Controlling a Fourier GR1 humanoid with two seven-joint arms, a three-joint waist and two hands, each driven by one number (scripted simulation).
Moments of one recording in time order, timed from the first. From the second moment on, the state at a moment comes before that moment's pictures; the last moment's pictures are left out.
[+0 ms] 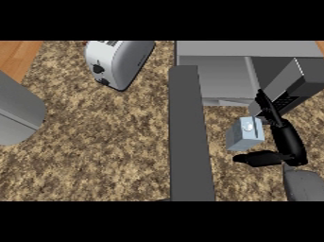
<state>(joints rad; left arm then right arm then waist) 0.97 0.03 0.06 -2.29 0.28 -0.34 -0.54 -0.17 -0.15 -0.15 -1.23 0.24 0.18 -0.55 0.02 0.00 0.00</state>
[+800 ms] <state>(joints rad) 1.00 0.01 0.11 -2.27 0.30 -0.41 -0.55 -0.31 -0.17 -0.15 -0.76 0.34 0.07 -0.82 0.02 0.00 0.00</state>
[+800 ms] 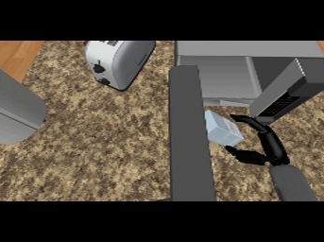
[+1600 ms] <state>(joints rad) 1.01 0.00 0.10 -2.27 0.30 -0.42 -0.57 -0.47 -0.24 -0.19 -0.36 0.46 -0.18 -1.02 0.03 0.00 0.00</state>
